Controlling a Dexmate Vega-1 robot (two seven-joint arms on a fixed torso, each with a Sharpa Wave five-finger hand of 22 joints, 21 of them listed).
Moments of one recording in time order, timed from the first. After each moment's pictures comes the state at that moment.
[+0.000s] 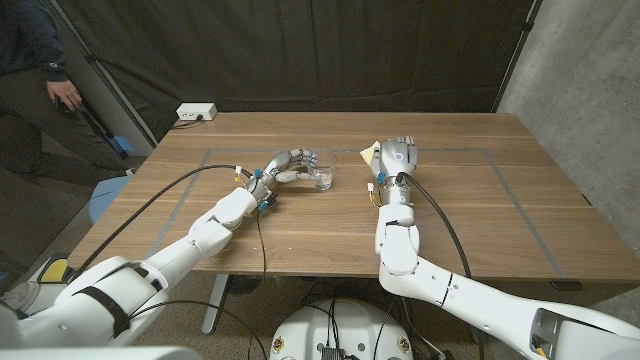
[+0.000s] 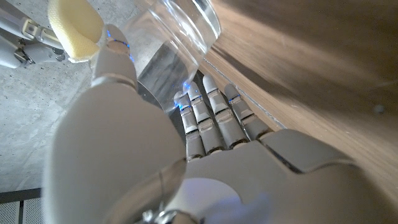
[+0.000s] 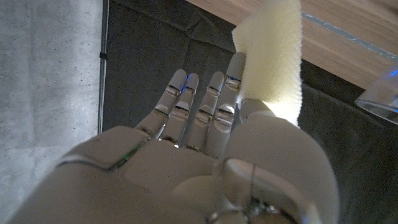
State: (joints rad) left arm 0.61 0.46 0.65 -0.85 -0.16 -0.69 -0.08; left_hand 1.07 -0.10 0.18 -0.20 0.20 0.47 -0.08 0.77 0.18 0.67 -0.17 0.37 0.38 0.62 -0.06 0.18 0.44 0.24 0.01 0.55 0.20; right arm -0.74 -0.50 -1.09 -1.81 -0.98 -1.14 -0.49; right_hand 0.91 0.13 0.41 -0.12 0.20 1.14 -0.05 0.28 0.20 0.80 -0.12 0.22 0.19 0.59 -0.06 0.20 0.26 0.30 -0.04 0.80 0.23
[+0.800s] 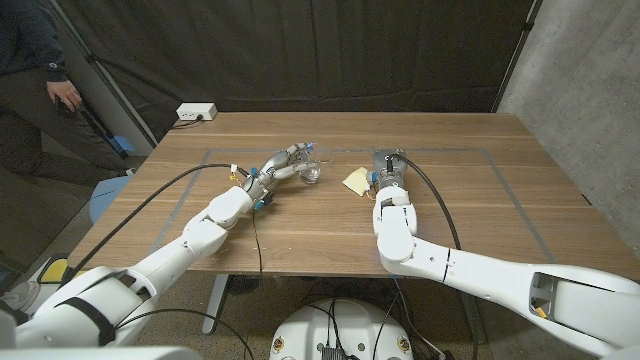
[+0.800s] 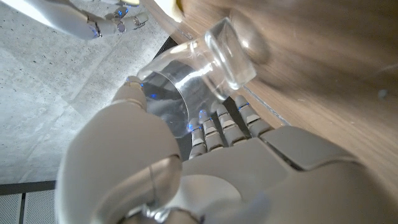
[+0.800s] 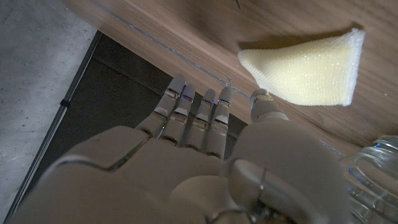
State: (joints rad) left arm 0.66 0.52 0.60 -0.99 -0.23 -0.65 -0.14; left_hand 0.86 -0.04 0.20 0.02 0.20 -0.04 -0.10 0.42 0.19 0.14 -0.05 0.19 0.30 0.15 -0.03 0.18 0.30 0.04 0.07 0.45 0.20; right arm -0.56 -0.54 -1.24 -1.79 -1.13 -1.22 0.24; right_hand 0.76 0.09 0.34 -0.07 0.20 0.61 -0.11 0.17 0.20 0.50 -0.07 0.19 0.19 0.40 -0.04 0.19 0.26 0.21 -0.03 0.81 0.19
